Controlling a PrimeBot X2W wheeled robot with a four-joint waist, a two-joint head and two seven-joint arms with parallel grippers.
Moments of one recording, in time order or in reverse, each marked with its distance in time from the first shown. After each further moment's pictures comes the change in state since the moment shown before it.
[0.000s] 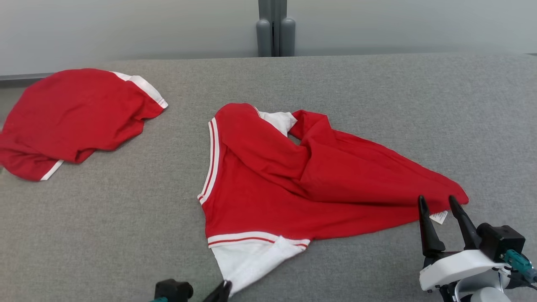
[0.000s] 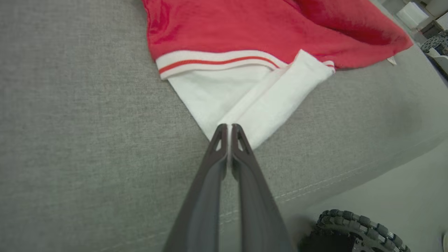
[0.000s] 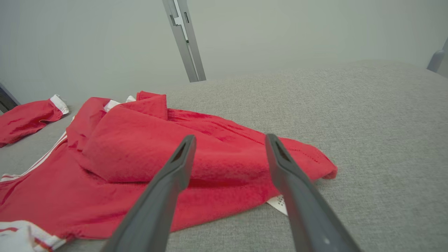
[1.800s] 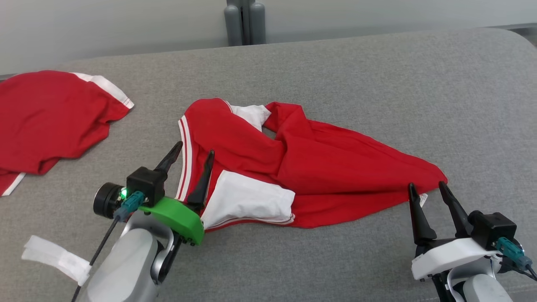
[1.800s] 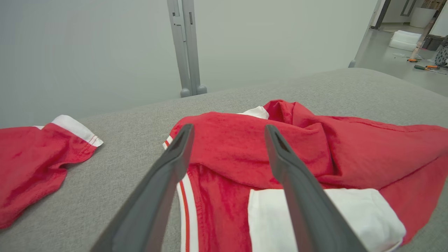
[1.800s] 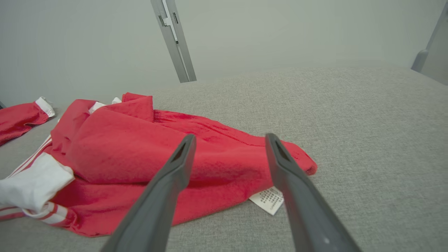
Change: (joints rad) left arm -0.432 -0.059 0.127 0.221 0.245 -0.038 -0.198; right arm -0.047 -0.009 0.038 -0.006 -0.002 0.000 0.000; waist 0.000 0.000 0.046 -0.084
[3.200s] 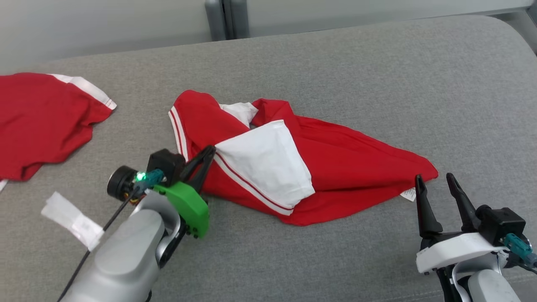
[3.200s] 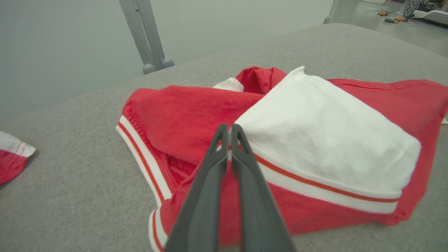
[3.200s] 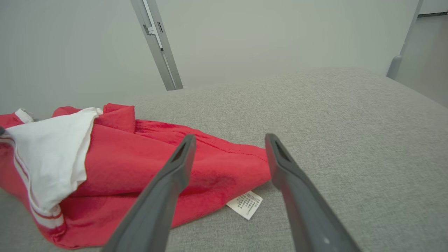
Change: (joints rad) left arm -0.253 0.028 -0.340 0.284 -0.208 -0.034 -0.011; right arm -0.012 0.001 -0.021 -0.032 -0.005 0.000 0.000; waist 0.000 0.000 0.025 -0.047
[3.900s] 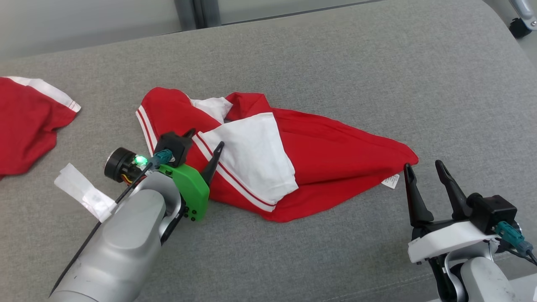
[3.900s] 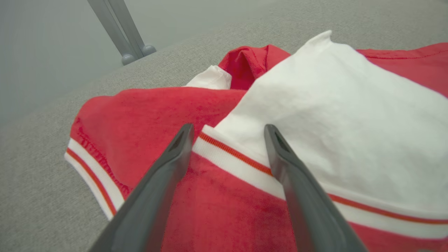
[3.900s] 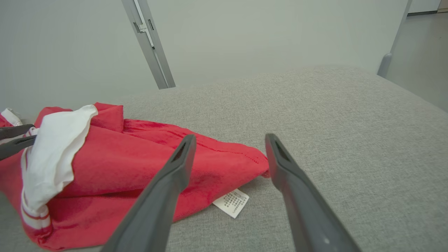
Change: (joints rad) left arm -0.093 -0.063 0.028 0.174 0.115 -0.024 0.032; right arm -0.046 -0.005 0.042 0.004 0.007 0.000 0.000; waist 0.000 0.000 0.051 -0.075
